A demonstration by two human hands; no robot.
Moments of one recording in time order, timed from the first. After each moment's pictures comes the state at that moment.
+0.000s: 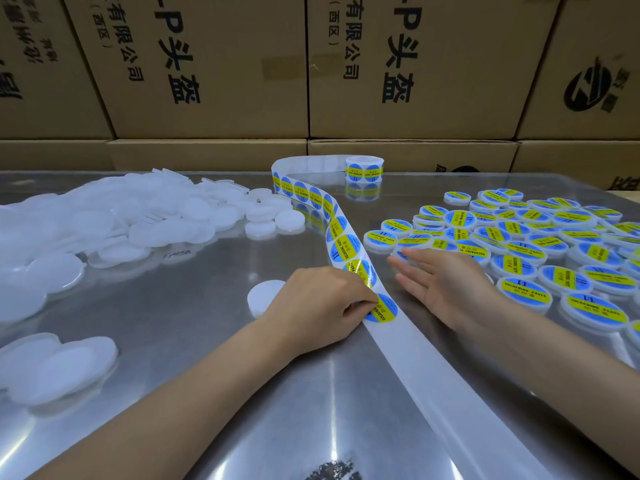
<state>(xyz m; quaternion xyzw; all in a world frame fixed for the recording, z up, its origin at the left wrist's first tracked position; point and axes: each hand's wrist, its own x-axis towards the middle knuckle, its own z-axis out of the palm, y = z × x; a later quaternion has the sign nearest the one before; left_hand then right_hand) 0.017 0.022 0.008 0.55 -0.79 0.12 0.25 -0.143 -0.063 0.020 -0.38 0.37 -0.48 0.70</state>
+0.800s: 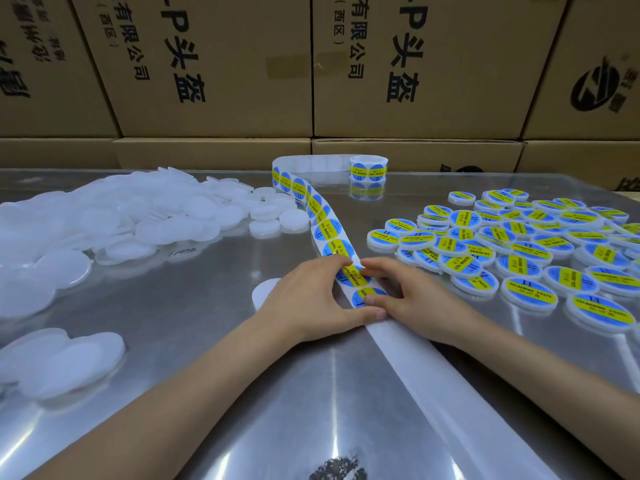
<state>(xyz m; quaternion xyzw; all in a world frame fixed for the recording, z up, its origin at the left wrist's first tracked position) 0.031 0.013 0.000 0.69 -0.68 -0.04 0.25 -0.132 -0.051 0.003 -0.86 0.35 -0.24 0.30</state>
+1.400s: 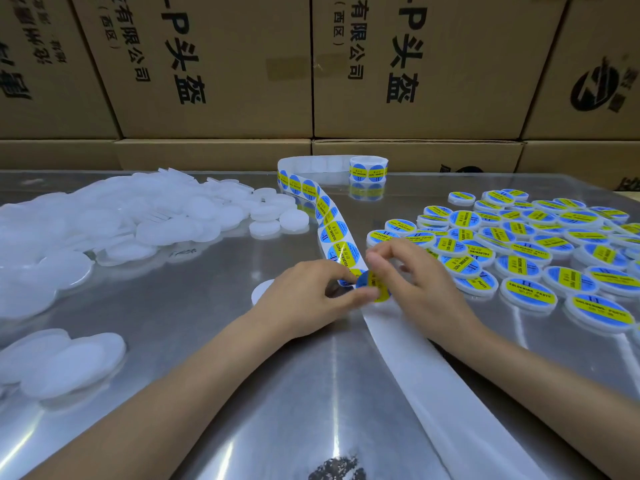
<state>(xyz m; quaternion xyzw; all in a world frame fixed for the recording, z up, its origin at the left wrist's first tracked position) 0.037 0.013 0.009 0.65 -0.71 -0.06 0.25 -0.128 -0.039 0.011 -0.81 0.29 -0.43 0.26</state>
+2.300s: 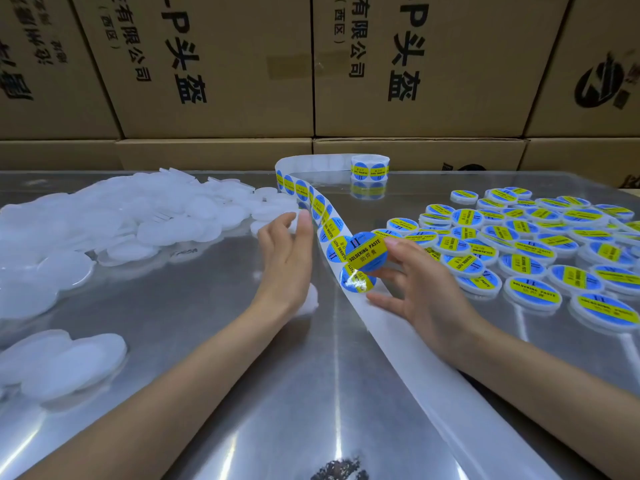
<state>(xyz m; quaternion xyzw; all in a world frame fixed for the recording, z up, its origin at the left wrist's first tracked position) 0.039 0.003 0.015 0.64 -0.46 -0.20 0.59 -0.124 -0.030 0.013 -0.54 0.27 -0.41 0.68</state>
